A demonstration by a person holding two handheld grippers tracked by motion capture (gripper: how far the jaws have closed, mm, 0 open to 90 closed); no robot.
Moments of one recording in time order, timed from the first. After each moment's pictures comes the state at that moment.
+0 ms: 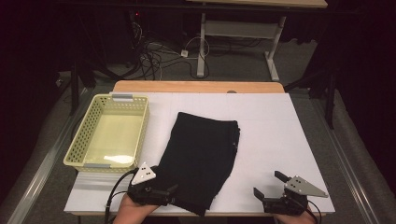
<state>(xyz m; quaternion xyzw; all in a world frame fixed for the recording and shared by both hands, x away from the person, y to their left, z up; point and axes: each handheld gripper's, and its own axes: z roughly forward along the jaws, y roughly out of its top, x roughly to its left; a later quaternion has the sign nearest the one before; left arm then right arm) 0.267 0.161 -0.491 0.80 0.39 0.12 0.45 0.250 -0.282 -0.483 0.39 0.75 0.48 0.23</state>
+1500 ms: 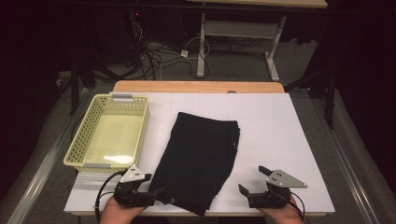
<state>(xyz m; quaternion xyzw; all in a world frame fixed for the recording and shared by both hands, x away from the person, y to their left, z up) 0.262 0.185 -0.482 0.83 0.41 0.06 0.37 0.268 -0.243 -0.483 0.36 0.78 0.47 0.21</state>
